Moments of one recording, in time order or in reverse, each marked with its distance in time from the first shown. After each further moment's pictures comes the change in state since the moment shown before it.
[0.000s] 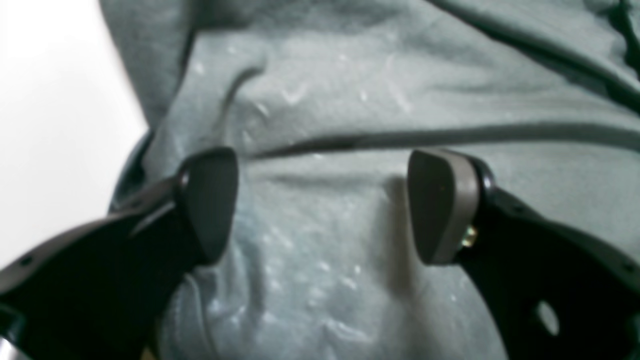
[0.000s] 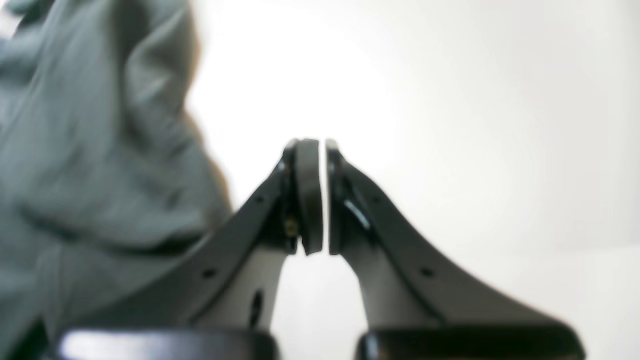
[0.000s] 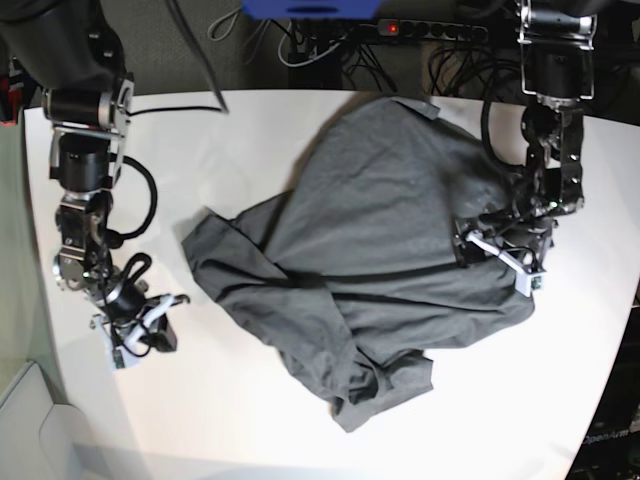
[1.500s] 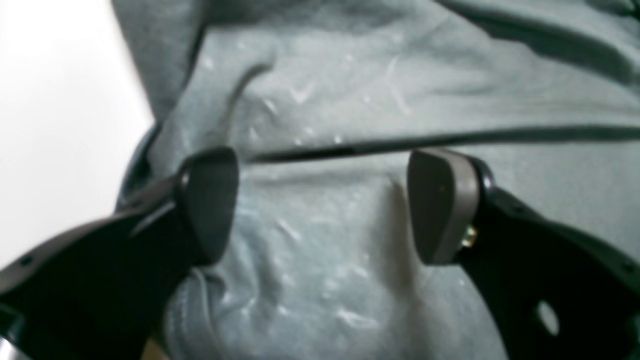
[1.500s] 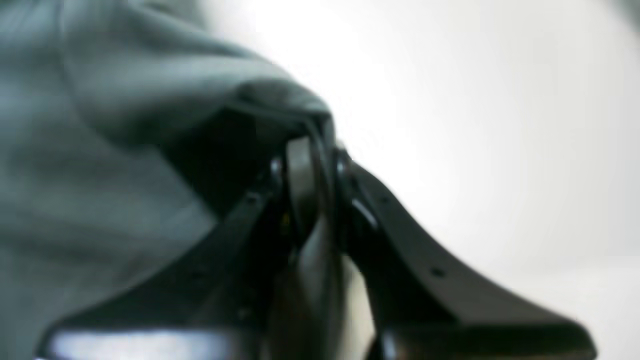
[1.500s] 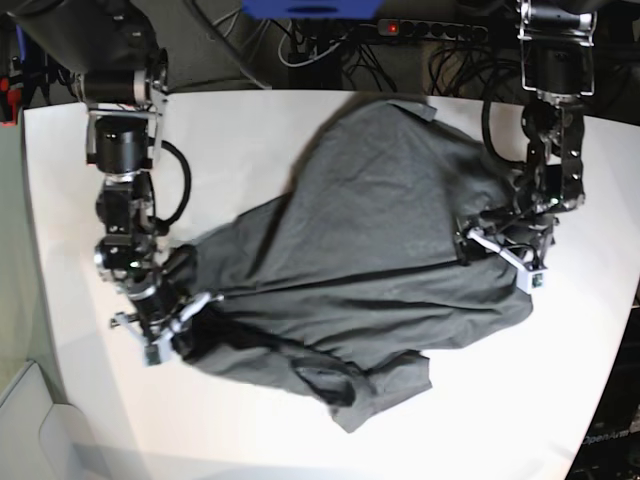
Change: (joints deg) left arm 0.9 0.0 -0.1 0.4 0.0 0.0 -0.4; right arm -4.1 -7.1 -0.9 7.2 -9.7 -13.9 4.9
